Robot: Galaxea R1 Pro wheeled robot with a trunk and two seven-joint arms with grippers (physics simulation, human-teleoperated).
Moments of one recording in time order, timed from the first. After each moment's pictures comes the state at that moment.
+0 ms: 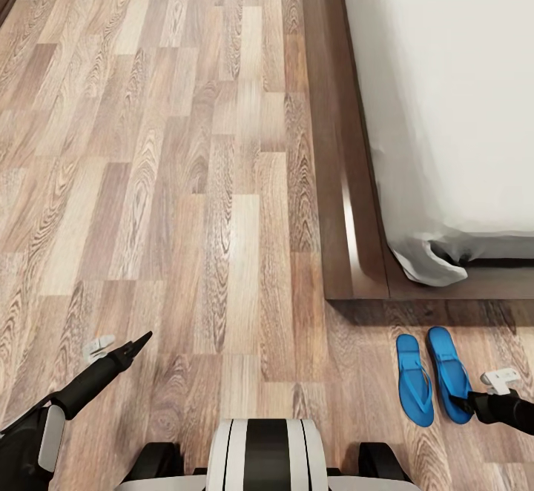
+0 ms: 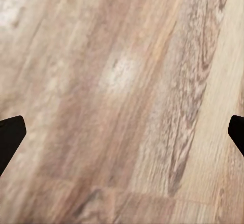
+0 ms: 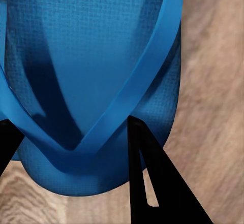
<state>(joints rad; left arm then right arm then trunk) -0.39 0.07 0.66 -1.07 0.16 0.39 -0.89 -0.40 -0.60 -0.07 -0.71 -0.06 0.26 0.57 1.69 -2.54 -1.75</state>
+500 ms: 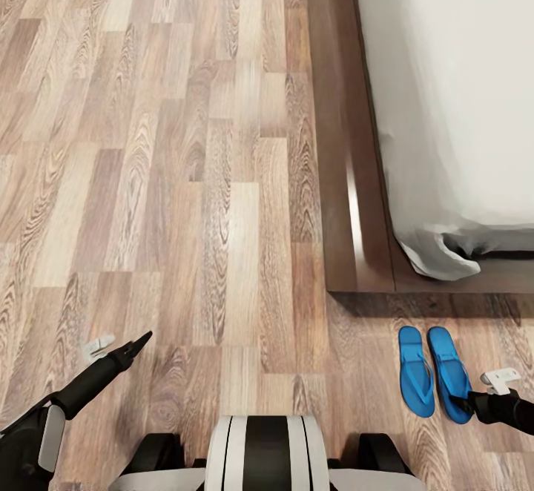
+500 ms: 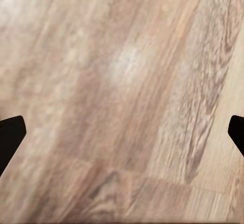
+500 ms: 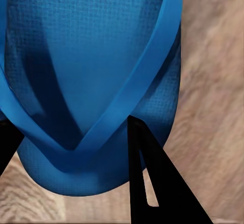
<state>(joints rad) -0.39 0.07 0.66 -1.07 0.16 0.39 -0.89 -0.40 -0.60 -0.07 -0.71 -0.06 0.26 0.57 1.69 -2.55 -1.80</state>
